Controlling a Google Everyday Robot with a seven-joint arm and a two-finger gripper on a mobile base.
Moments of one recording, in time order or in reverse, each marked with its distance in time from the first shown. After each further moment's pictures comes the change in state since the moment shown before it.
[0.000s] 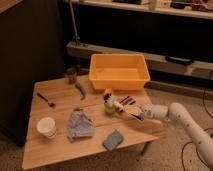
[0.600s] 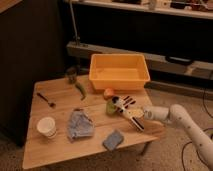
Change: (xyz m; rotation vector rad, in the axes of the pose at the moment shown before) arm 0.003 0.000 -0.006 0.007 -0.024 0.017
